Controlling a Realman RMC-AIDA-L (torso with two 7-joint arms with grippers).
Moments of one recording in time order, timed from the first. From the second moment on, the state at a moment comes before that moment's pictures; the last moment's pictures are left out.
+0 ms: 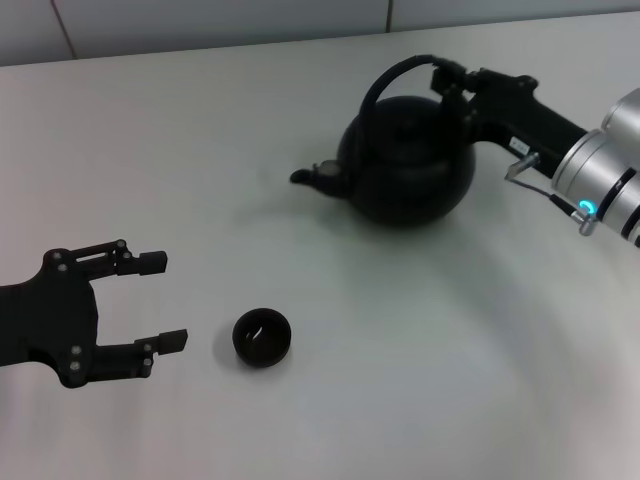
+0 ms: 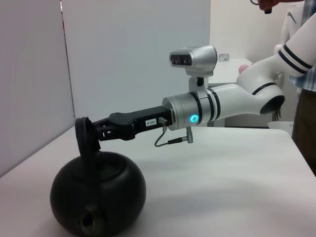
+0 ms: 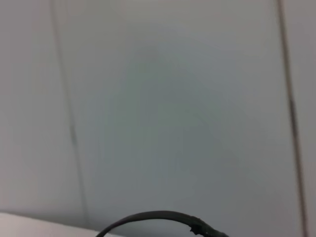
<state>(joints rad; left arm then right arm) -0.32 -2.05 0.88 0.90 1.87 1.79 -1.14 0.56 2.08 -0.80 -0.17 -1.17 -1.13 0.68</state>
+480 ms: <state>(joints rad) -0.32 -2.06 0.87 0.90 1.87 1.79 -1.14 0.50 2.08 -0.98 -0.32 -1.17 -1.23 0.67</state>
